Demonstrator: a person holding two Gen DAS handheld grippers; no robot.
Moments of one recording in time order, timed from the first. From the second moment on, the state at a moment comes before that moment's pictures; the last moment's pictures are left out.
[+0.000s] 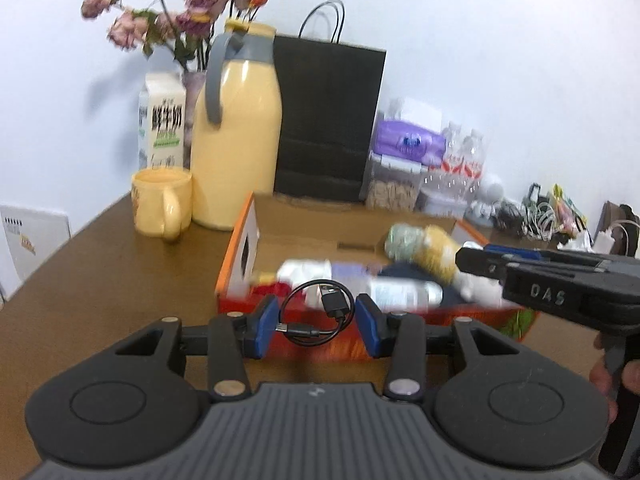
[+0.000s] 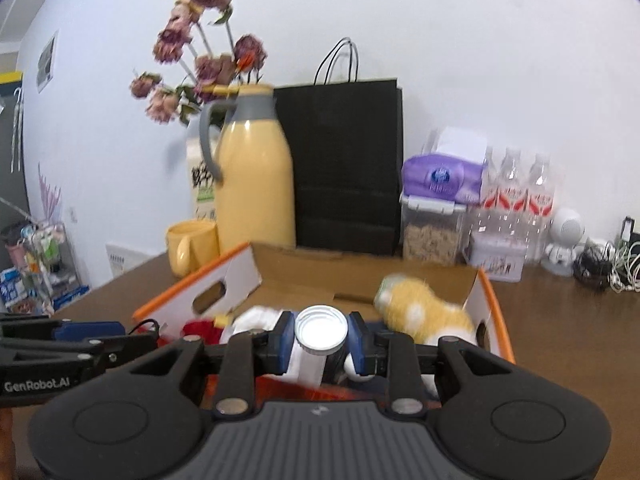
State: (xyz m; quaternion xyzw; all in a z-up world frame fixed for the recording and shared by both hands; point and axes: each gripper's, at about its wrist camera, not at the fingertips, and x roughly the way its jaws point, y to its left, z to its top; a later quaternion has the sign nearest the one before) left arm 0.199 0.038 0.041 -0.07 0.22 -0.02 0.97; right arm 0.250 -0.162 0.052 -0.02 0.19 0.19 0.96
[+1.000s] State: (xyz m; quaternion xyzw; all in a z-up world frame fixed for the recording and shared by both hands) left arm 0.272 0.008 0.031 -0.03 0.18 0.05 0.98; right arm 0.295 -0.168 0.021 -0.02 0.20 0.13 0.97
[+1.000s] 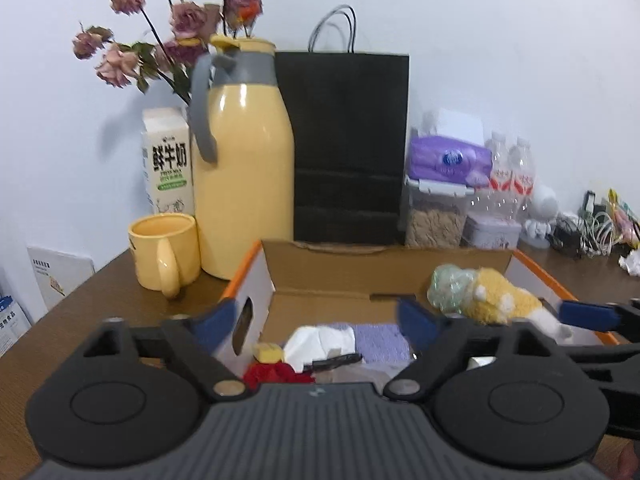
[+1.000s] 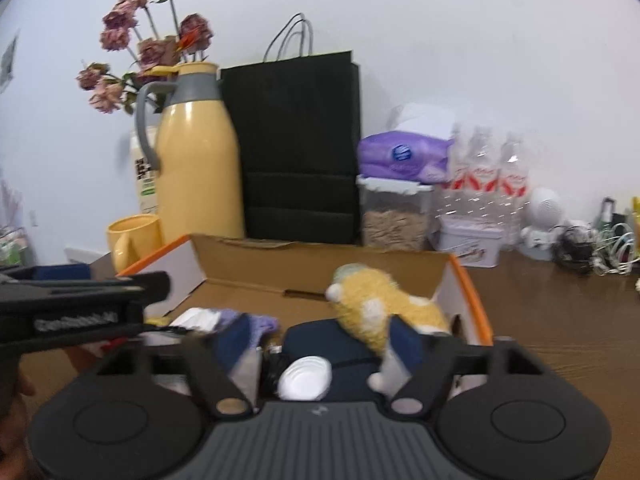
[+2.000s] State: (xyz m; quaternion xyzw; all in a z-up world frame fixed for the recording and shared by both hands) left arm 0.237 0.000 0.039 -0.02 0.18 0.03 0.98; right arm 0.254 -0.215 0.033 -0.01 0.16 0.10 0.98
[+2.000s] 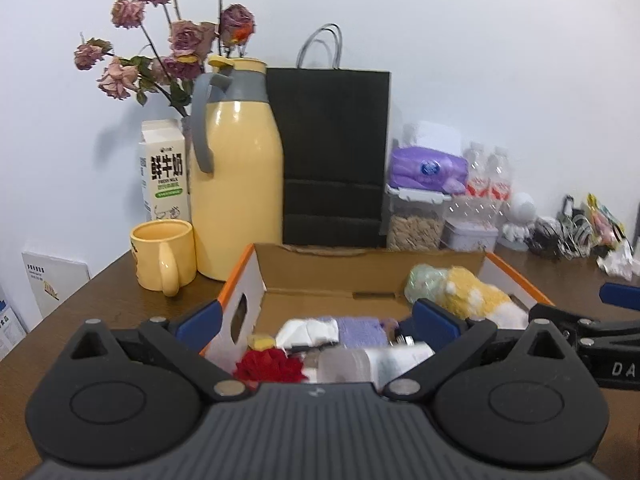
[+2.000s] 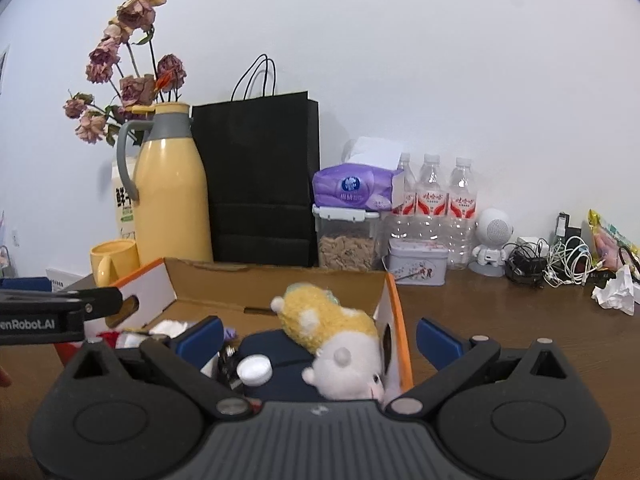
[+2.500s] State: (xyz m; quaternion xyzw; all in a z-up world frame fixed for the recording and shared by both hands) left arm 0.192 -0.029 0.006 -0.02 0.29 -0.01 0.96; right arm 0.215 -0.257 0.006 -0.01 0.22 0.16 0.96
